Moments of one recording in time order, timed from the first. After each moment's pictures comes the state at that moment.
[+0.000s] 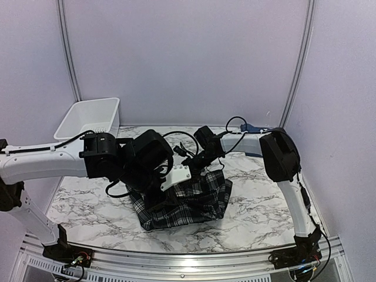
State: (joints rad) left arm -1.21 1.53 1.38 -0.83 0.06 0.16; right arm 0.63 2.40 1.87 -0.58 -0.81 0.00
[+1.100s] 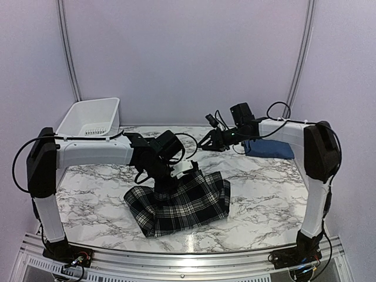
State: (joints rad) left arm -0.94 1.88 1.46 -0.70 -0.02 0.34; right arm 0.45 2.02 1.55 -0.34 -0.88 0.25
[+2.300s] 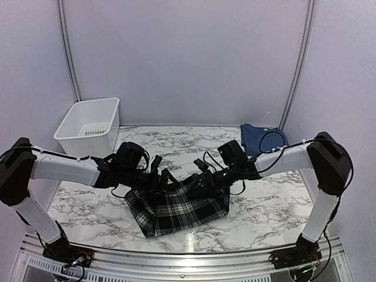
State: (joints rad) left arm -0.82 1.57 0.85 0.05 0.47 -0.90; right arm 0.70 1.78 1.02 -0.04 -0.86 0.61
